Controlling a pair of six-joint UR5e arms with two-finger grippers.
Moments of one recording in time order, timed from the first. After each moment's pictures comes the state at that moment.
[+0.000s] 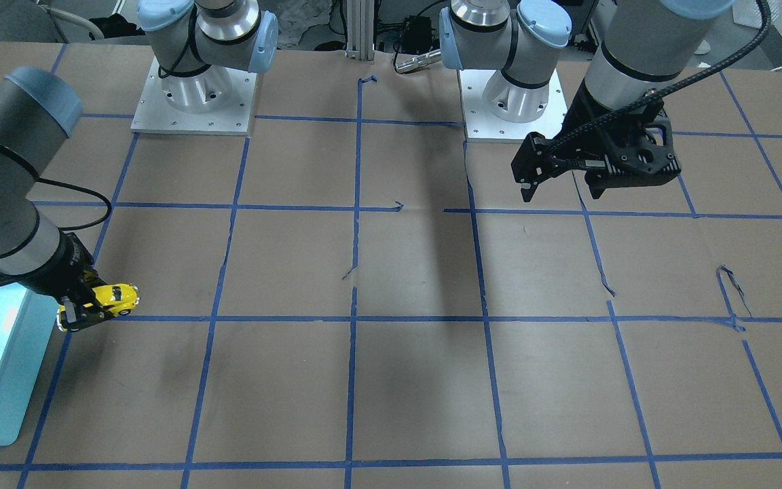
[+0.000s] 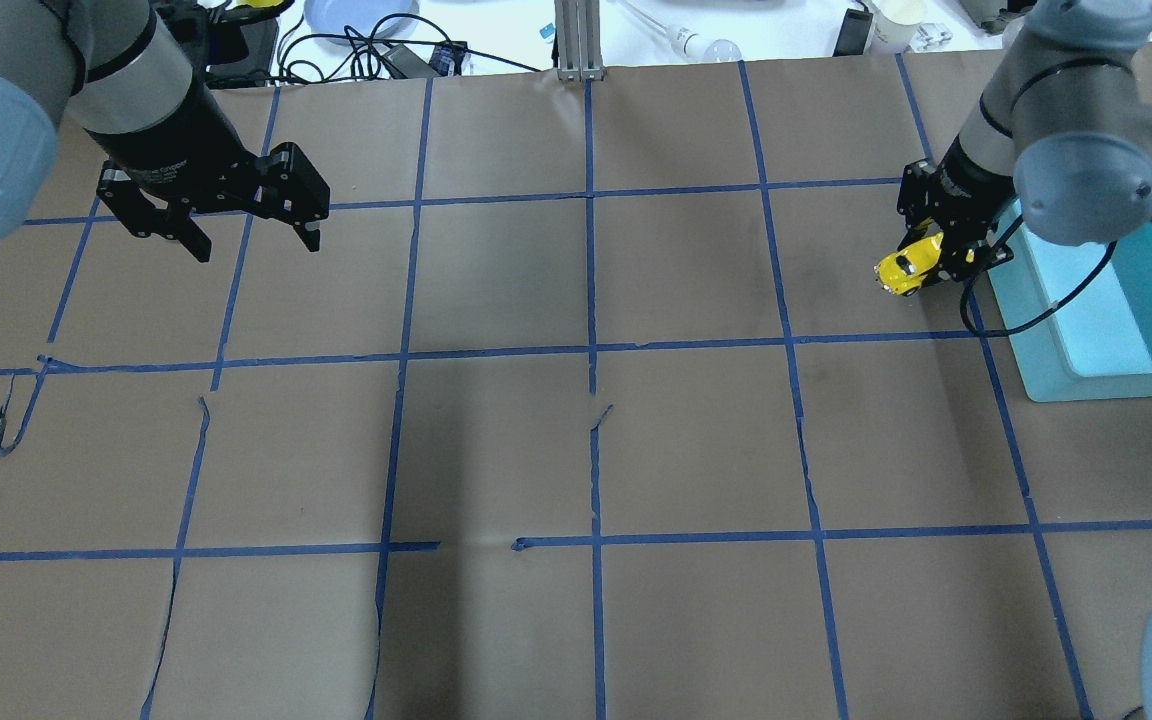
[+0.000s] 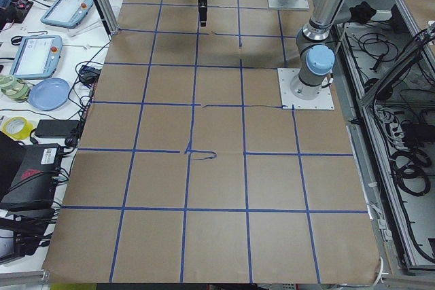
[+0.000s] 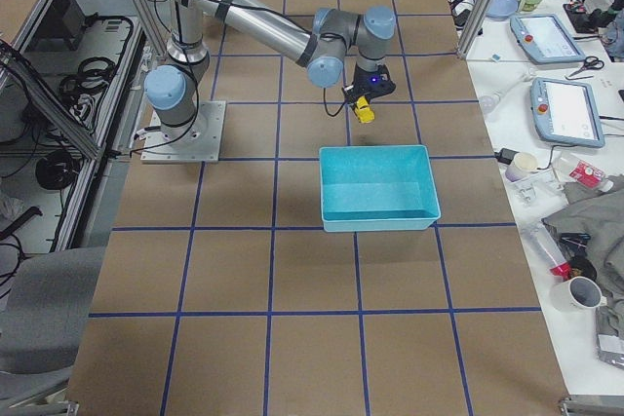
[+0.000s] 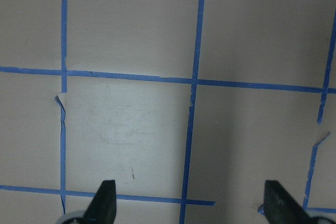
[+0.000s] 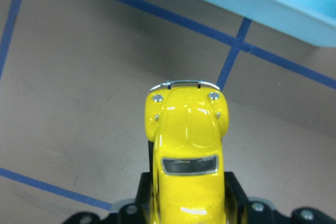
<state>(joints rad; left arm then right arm) -1.53 -1.58 -1.59 -1.53 1.58 -0.04 1.34 -1.29 1.66 -1.92 -1.58 0.96</state>
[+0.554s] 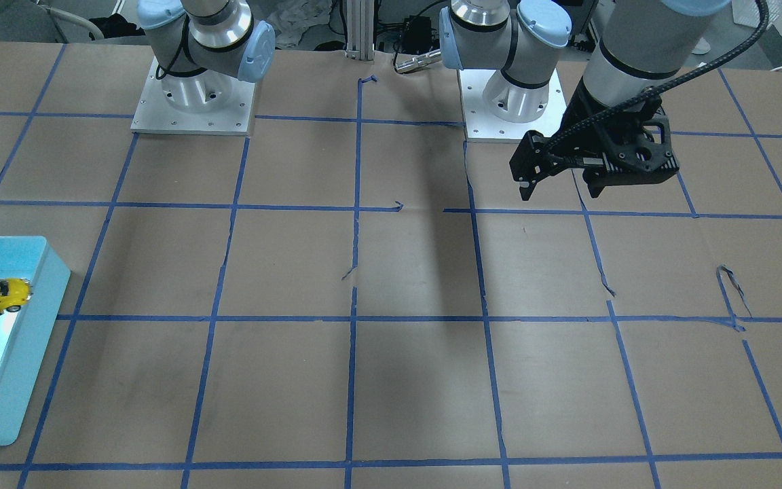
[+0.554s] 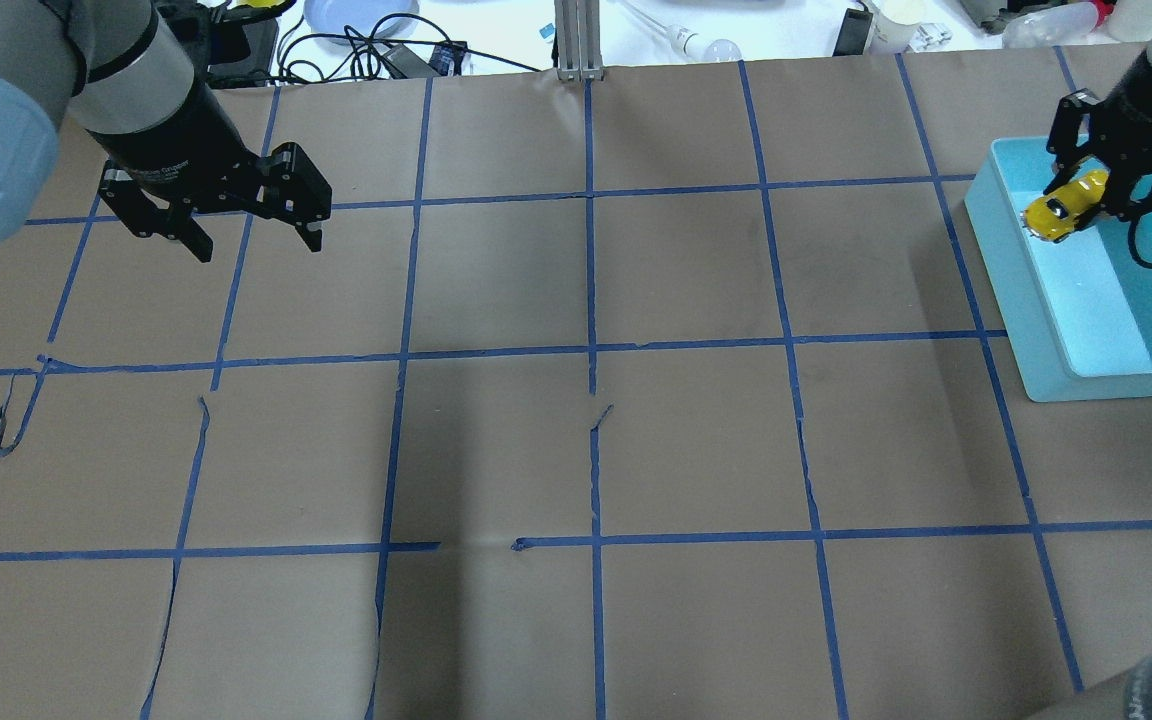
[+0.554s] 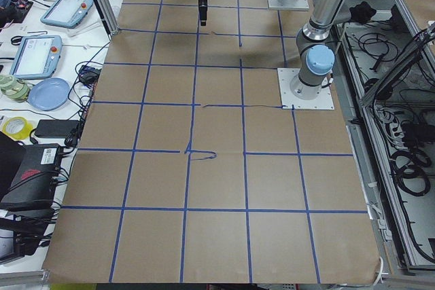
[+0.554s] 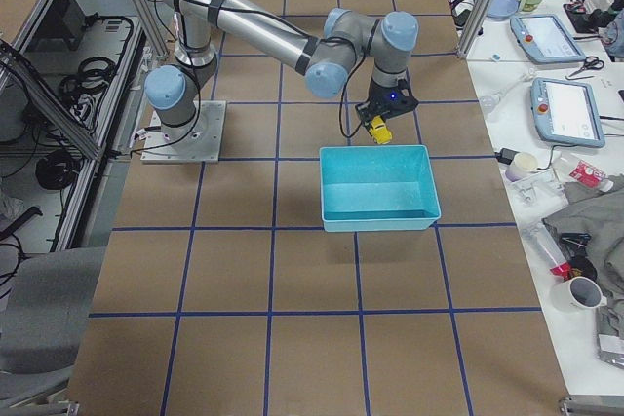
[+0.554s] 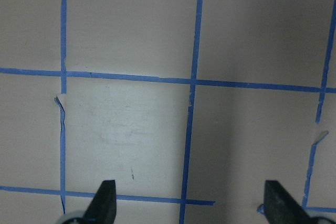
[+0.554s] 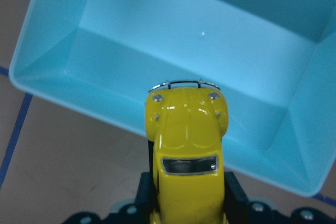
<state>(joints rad) -1.54 -1.58 -1.59 -1.53 1.58 -0.04 1.11 -1.26 1.54 -1.86 -1.59 0.70</state>
